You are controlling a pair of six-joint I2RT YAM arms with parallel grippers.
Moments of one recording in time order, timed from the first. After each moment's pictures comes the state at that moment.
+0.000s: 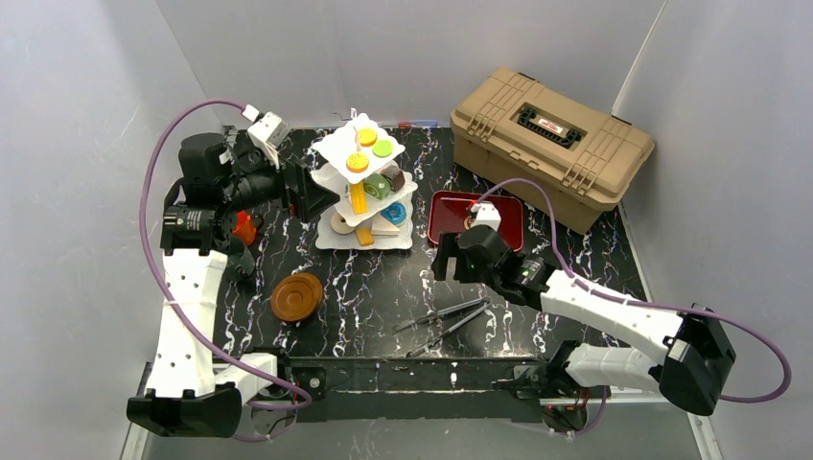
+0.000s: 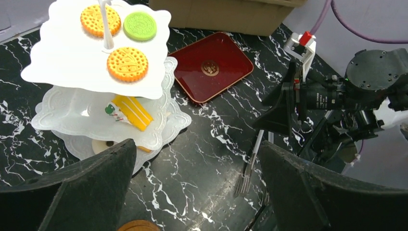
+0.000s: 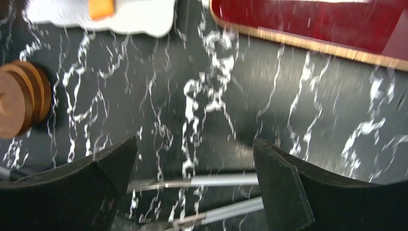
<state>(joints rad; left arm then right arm) -0.02 1.08 1.41 -0.75 0.83 0.05 0.94 1.14 0.78 -0.34 0.34 0.68</state>
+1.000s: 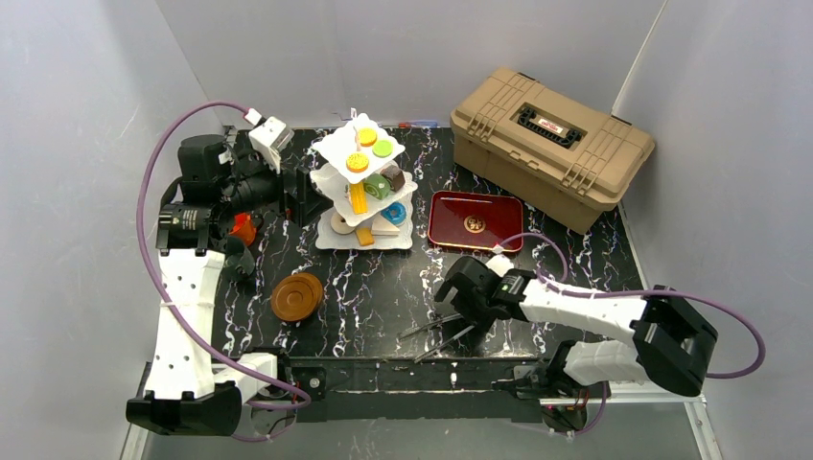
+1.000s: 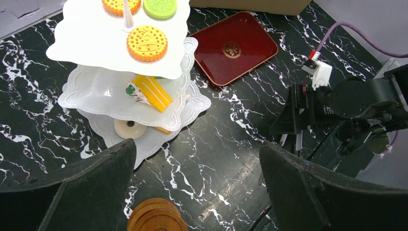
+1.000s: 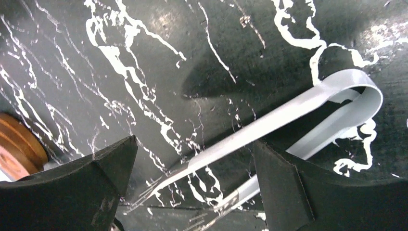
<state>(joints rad) -0.02 1.09 1.46 -0.90 0.74 0.18 1.03 1.23 0.64 -0.52 0.24 1.48</state>
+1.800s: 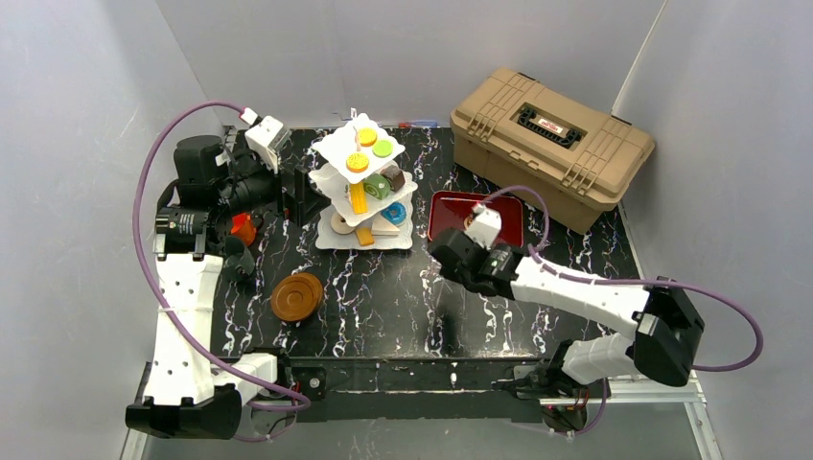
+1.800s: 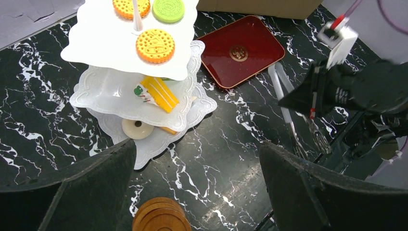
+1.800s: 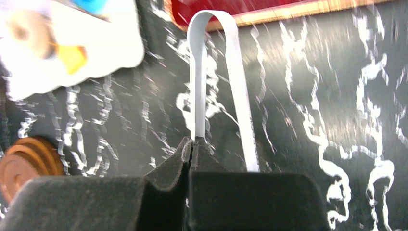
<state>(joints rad) -0.02 1.08 1.47 -0.90 0.71 0.18 1.04 1.32 0.88 -0.60 0.53 1.26</state>
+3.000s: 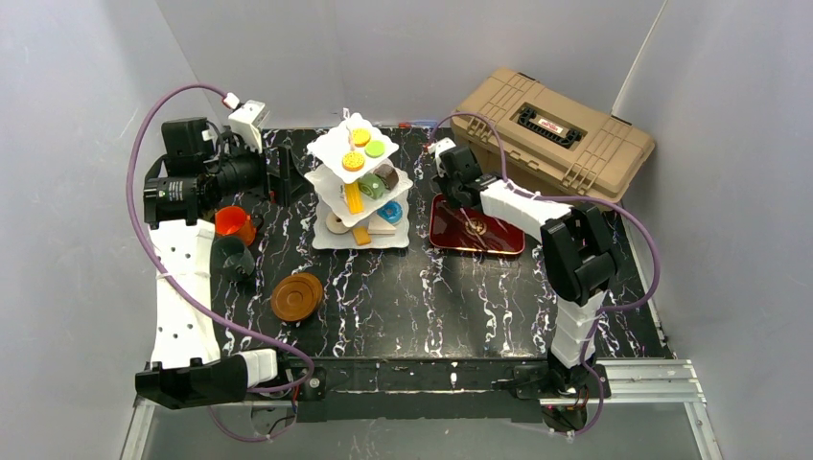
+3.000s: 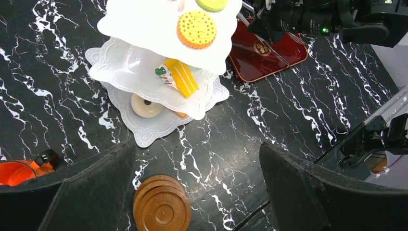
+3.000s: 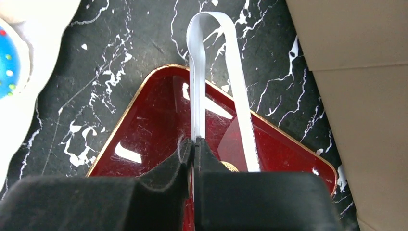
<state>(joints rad) 0.10 1.23 1.63 -1.06 0.69 0.17 0.58 1.91 1.41 -0.32 0.21 -0.06</state>
